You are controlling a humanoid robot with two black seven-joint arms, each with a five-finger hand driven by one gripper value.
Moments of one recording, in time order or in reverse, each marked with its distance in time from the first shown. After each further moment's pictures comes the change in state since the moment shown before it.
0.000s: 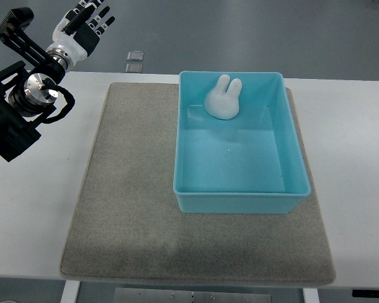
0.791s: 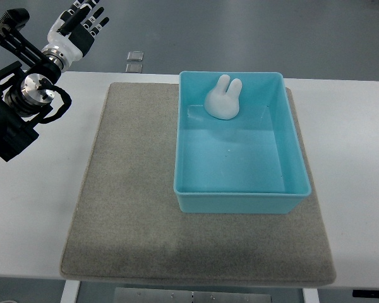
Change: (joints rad) left arm -0.004 -0.002 0.001 0.038 0.002 -0.003 0.000; right arm 0.001 0.000 0.000 0.000 0.000 0.000 0.000
